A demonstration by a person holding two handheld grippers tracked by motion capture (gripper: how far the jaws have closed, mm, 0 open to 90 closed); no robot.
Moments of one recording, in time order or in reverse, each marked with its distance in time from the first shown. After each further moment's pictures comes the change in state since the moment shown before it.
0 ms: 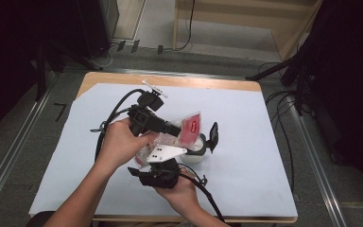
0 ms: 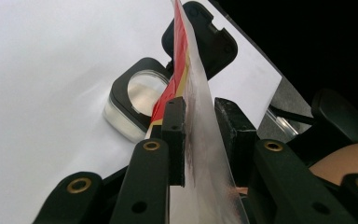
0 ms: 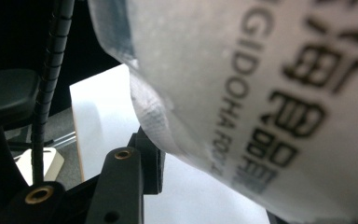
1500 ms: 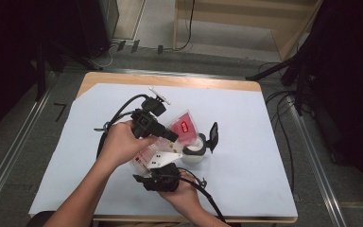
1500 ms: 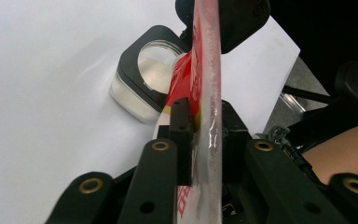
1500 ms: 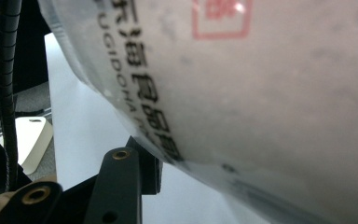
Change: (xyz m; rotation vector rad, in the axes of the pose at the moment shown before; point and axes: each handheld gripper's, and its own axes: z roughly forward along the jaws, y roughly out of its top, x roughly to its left) left arm 0.015 -0.005 0.020 0.106 0.012 0.028; right arm -0.012 -0.034 0.018 0.111 -0.005 -0.030
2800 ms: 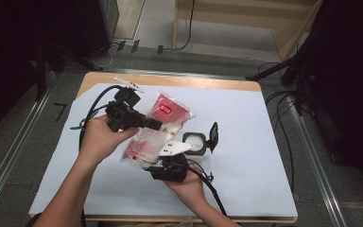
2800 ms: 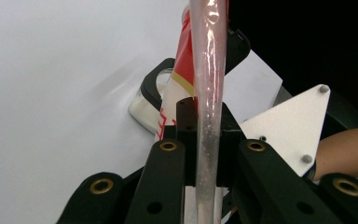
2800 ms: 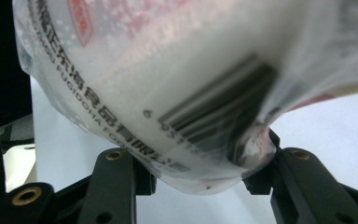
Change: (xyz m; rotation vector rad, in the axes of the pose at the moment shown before) left arm 0.018 -0.022 -0.055 -0.189 -0.030 0.001; right arm -0.026 0.007 -0.017 -0.073 -0.041 0.080
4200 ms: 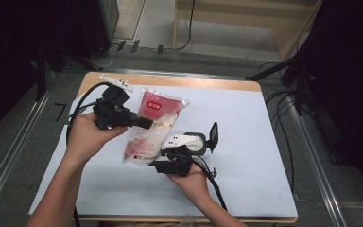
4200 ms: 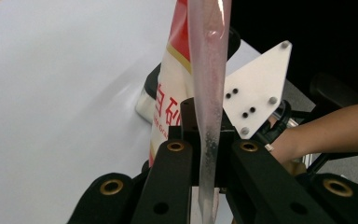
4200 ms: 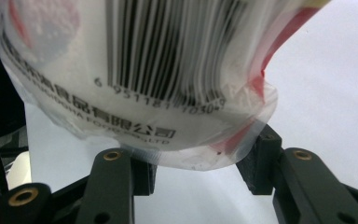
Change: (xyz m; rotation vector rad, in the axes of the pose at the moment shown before) left arm -0.002 -0.005 -0.024 -0.019 -0.003 0.090; right arm -0.018 0.006 -0.004 0.035 0.003 0.088
